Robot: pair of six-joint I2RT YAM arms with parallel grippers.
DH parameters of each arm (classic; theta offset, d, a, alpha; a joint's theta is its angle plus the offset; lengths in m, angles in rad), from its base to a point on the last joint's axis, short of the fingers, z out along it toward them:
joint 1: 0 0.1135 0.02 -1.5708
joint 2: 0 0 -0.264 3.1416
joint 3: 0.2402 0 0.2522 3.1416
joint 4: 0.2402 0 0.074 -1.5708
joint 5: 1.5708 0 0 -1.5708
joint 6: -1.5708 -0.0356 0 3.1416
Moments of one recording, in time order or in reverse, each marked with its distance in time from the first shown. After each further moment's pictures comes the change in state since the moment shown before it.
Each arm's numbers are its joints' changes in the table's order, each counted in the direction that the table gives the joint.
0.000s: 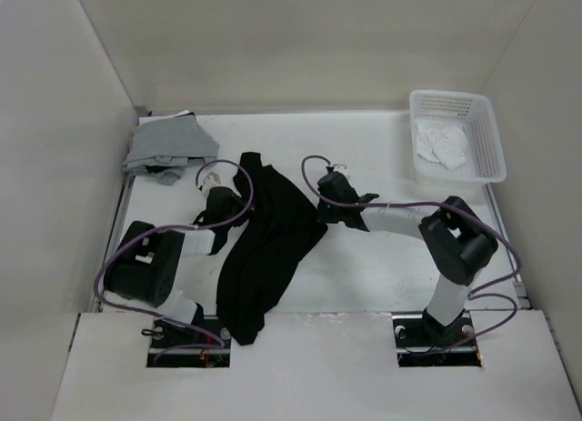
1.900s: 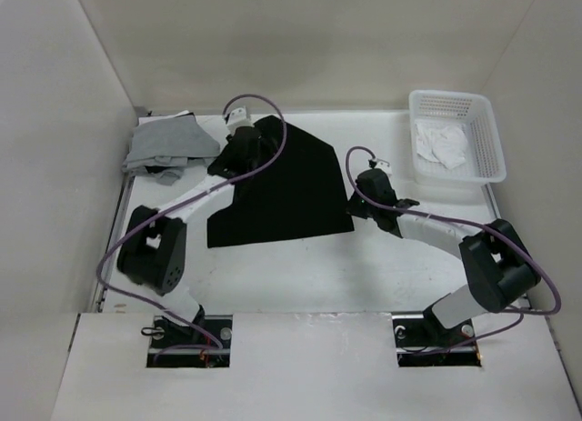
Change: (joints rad) left arm -0.145 0.108 0.721 0.451 -0.235 -0.367; right arm -0.186 -0.307 -0.224 -0.045 0.032 -0.026
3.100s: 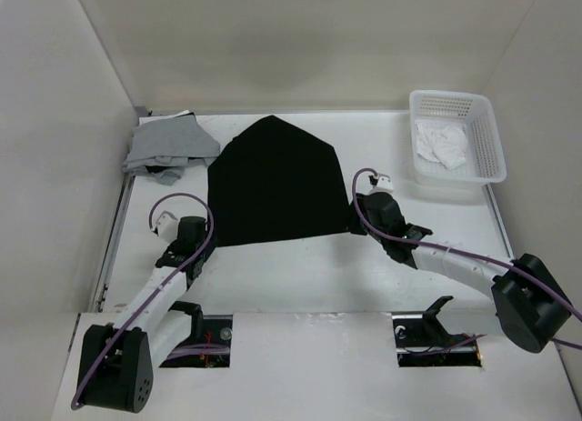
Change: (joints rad) left arm 0.287 -0.811 -0.930 0.307 -0.039 0.450; right arm 0.148 -0.275 -0.243 -0.135 0.003 -0.016
